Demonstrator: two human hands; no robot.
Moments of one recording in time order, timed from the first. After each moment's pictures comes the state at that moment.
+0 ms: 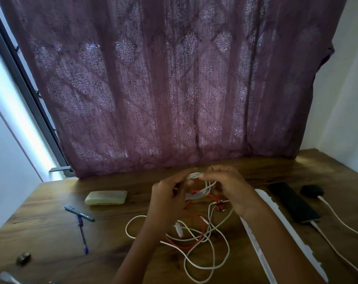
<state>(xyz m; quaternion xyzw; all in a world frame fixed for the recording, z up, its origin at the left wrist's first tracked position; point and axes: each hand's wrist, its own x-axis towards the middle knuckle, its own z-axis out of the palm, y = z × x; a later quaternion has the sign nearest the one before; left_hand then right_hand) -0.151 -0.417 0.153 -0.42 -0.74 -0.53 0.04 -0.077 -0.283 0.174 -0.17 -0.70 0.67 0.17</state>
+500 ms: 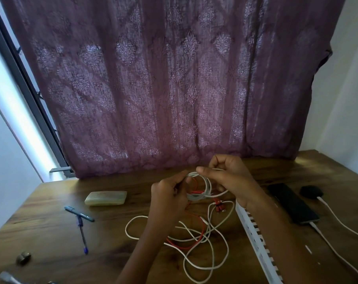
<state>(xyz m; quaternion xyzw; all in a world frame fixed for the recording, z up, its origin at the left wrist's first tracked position) -0.148 -0.413 0.151 -0.39 -0.74 -0.54 0.10 -0.078 -0.274 0.183 -0.14 -0.75 0.60 0.23</state>
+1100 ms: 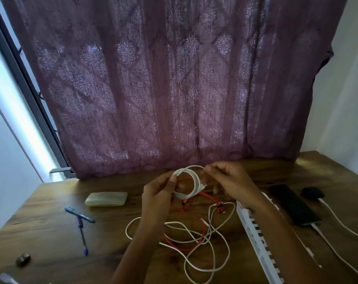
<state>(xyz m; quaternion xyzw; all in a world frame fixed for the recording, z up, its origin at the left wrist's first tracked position) -0.154 -0.419 0.151 -0.22 -0.65 -0.72 -0.11 -0.075 -0.269 0.173 -0.14 -0.78 0.57 0.21</state>
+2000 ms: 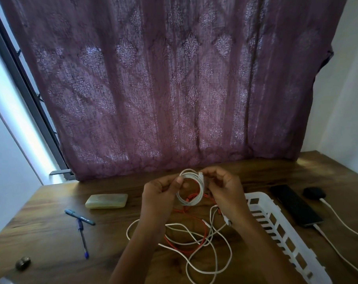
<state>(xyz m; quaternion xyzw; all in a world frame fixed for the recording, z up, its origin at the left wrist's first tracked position) -0.159 -0.418 0.155 -0.22 -0.66 -0.71 -0.12 -0.088 -0.290 0.140 -0.14 -0.72 0.59 0.35</state>
